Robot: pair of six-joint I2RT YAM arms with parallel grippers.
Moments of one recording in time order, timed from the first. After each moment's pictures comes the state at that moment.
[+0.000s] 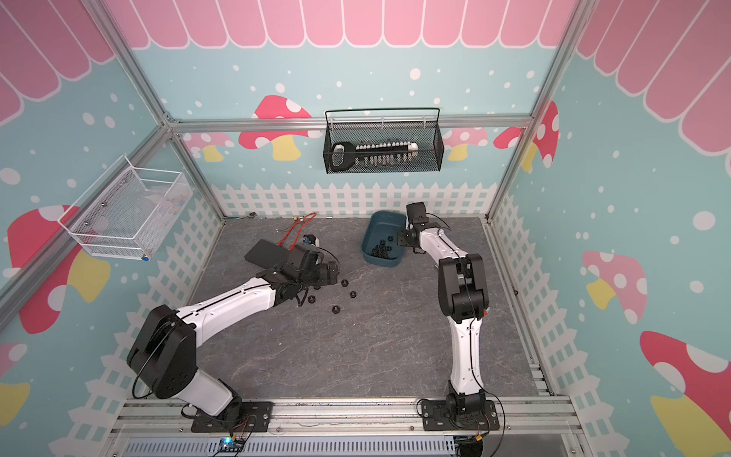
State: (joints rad) left arm -0.57 1.59 1.09 -0.27 -0.21 -0.44; right arm 0.18 2.21 1.78 -0.47 -0.02 0.21
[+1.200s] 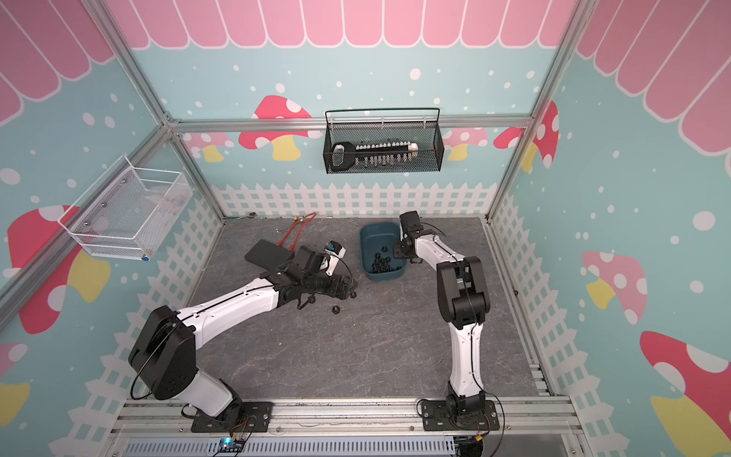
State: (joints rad) left arm -0.65 1.60 1.13 -0.30 0.15 -0.20; right arm 0.24 2.06 1.57 -0.50 0.01 0.14
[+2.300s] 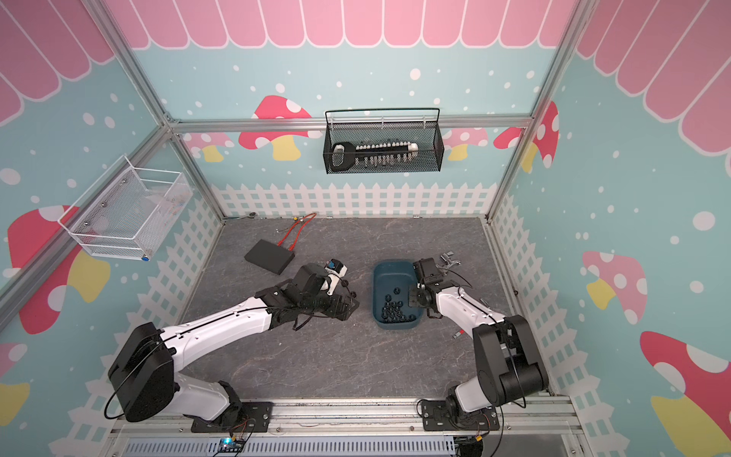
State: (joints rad) left arm -0.75 1.46 0.97 -0.30 0.10 -0.30; right arm 0.28 1.50 0.83 -0.41 0.10 0.30
